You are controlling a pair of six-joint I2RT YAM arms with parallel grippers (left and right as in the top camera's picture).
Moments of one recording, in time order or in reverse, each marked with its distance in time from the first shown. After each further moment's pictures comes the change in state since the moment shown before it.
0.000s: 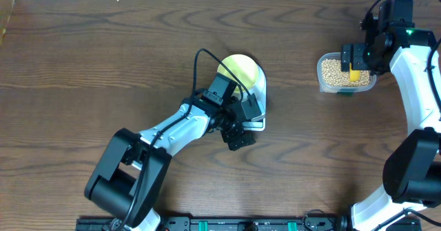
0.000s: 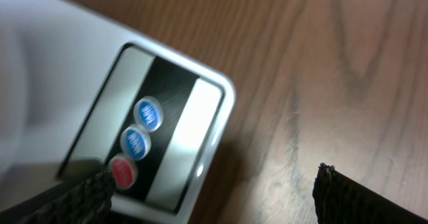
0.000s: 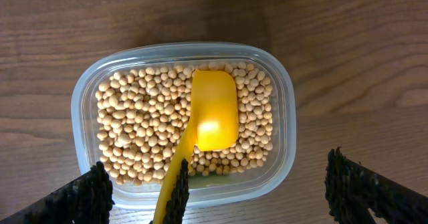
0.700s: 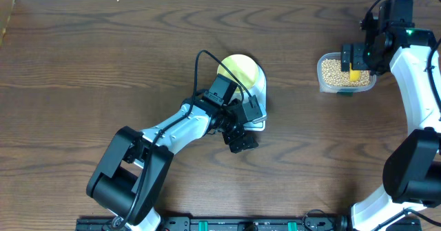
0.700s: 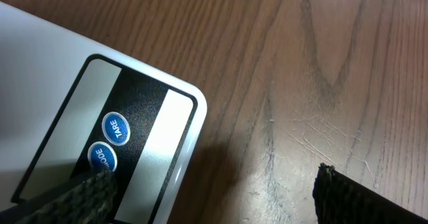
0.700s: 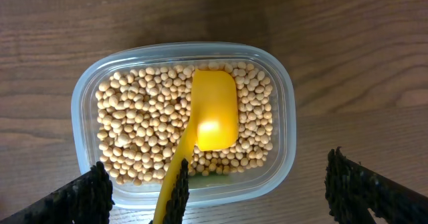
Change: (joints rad) left arm -0.002 0.025 -0.003 0.000 0.080 0.005; right arm 0.000 0.000 0.000 0.000 0.000 0.000
